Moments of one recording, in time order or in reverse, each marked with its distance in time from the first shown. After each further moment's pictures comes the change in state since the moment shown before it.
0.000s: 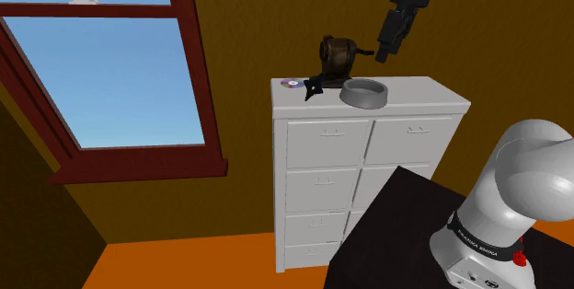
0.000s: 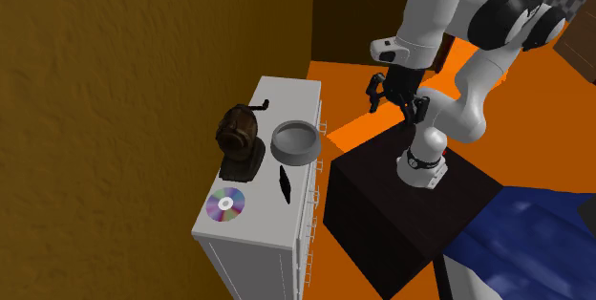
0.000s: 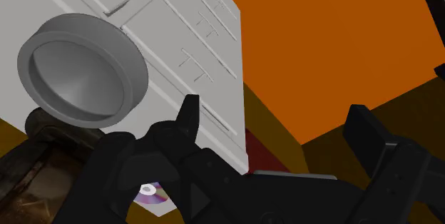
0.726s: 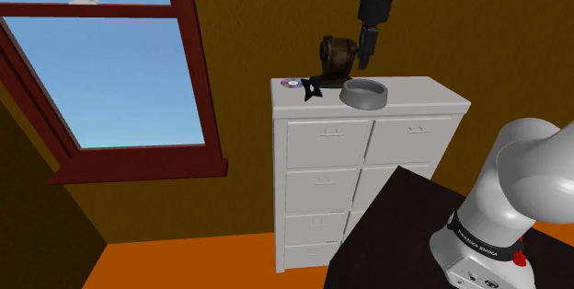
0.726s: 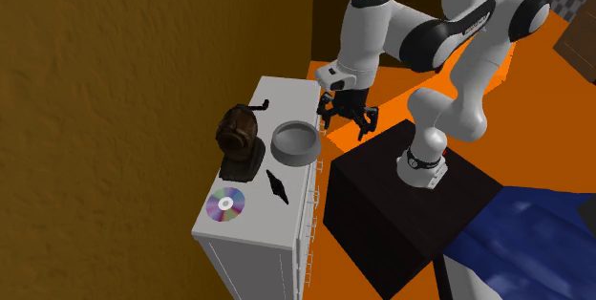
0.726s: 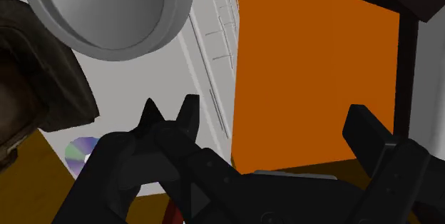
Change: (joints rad) arm 0.099 0.310 -0.193 0.120 -0.106 0.118 -0.500
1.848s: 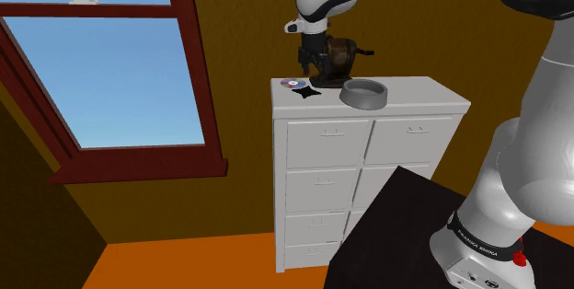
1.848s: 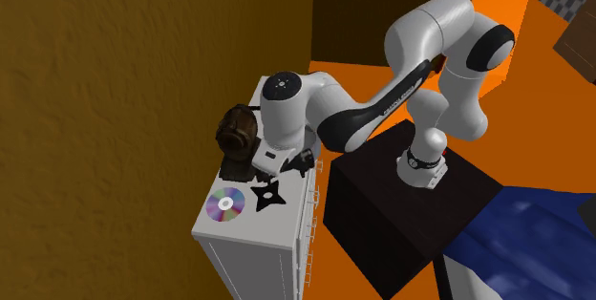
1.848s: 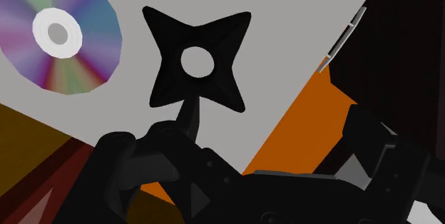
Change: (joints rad) arm 0.089 0.632 -0.109 0.398 0.026 0.136 -0.796
